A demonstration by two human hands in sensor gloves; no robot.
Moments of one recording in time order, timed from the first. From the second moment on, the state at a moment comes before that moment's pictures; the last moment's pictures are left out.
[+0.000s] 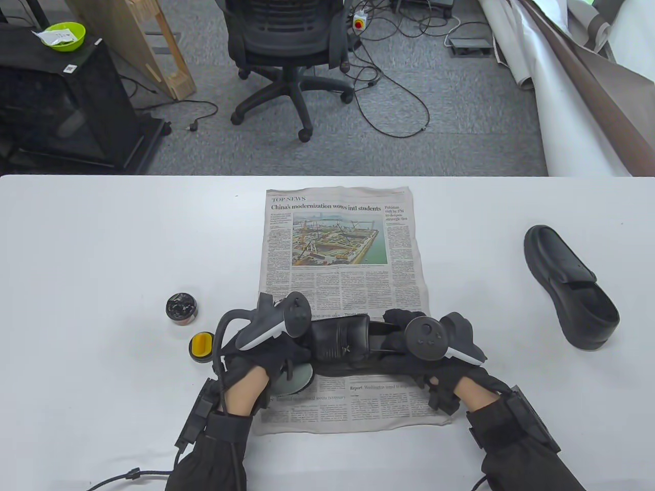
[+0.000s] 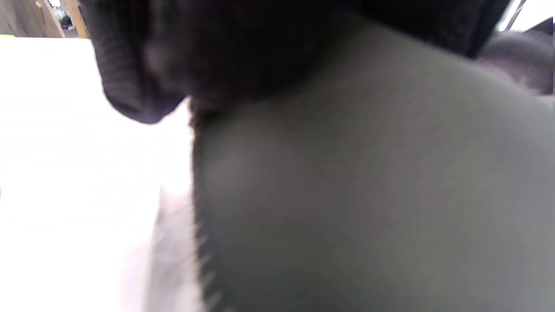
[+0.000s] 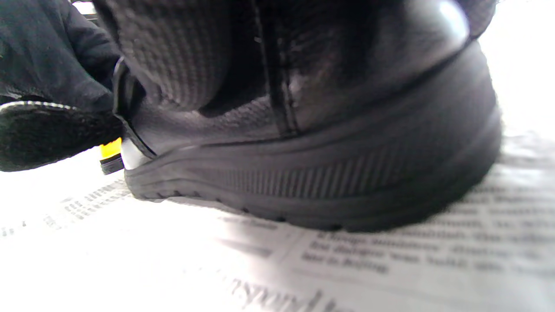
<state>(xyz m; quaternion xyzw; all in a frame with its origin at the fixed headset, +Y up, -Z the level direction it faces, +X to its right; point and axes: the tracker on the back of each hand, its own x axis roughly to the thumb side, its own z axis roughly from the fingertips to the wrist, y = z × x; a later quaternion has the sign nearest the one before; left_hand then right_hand) -0.109 -0.707 -0.295 -0.17 -0.09 0.03 0.98 0.160 -0.748 -0.293 0.26 0.05 0.95 0.15</state>
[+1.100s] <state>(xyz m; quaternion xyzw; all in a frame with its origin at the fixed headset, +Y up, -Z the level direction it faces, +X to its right) -0.109 -0.713 -0.299 -0.11 -0.02 0.02 0.99 0.159 -0.748 -0.293 0.26 0.05 0.95 0.15</state>
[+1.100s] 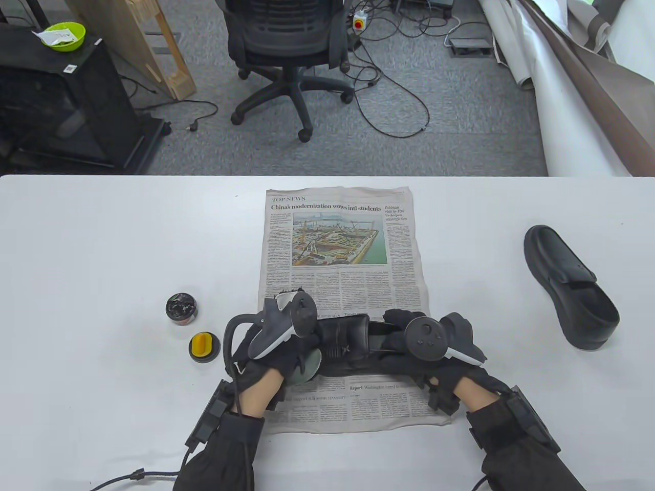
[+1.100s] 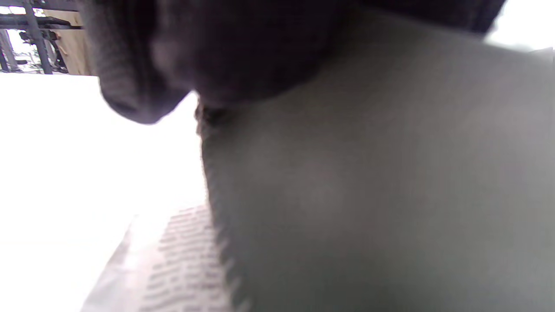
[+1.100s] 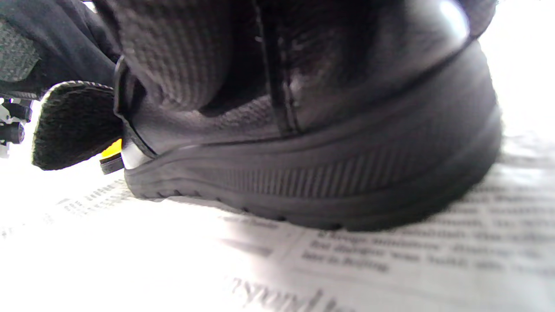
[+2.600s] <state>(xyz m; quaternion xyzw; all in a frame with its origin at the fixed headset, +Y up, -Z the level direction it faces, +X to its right) -0.093 -0.706 -0.303 -0.04 -0.03 0.07 1.00 0.160 -0.748 -0.293 0.26 0.05 0.95 0.15</state>
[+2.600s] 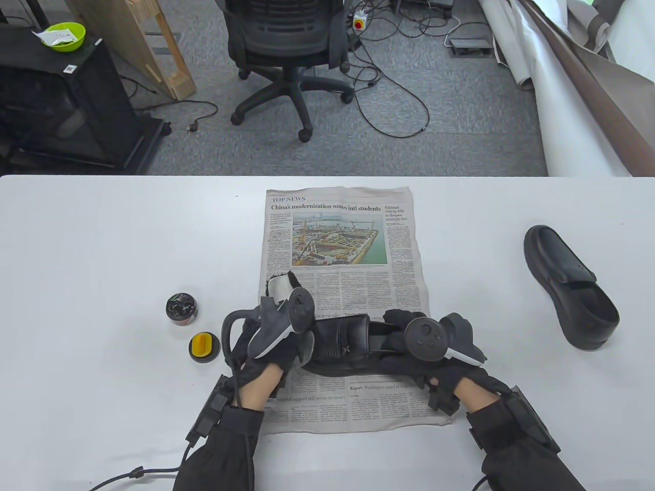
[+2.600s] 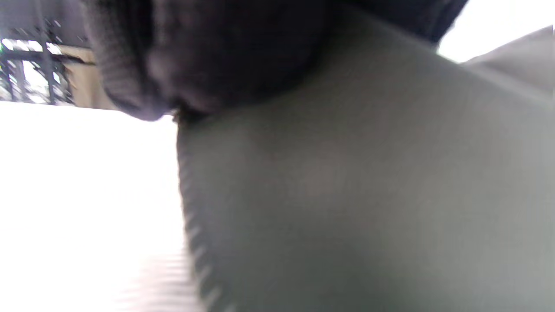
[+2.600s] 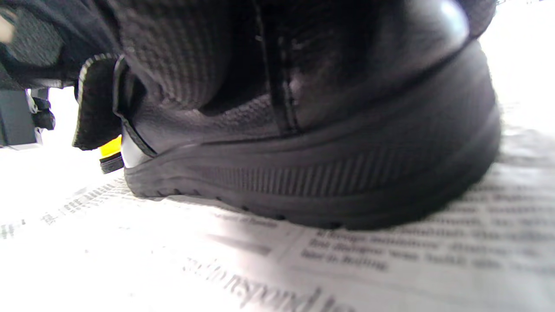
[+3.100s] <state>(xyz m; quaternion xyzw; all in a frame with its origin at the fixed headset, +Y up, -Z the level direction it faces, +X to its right) -0.029 -0.705 -0.316 -0.02 -0.05 0.05 1.00 0.160 -0.748 -0.292 0.25 0.05 0.96 0.14</state>
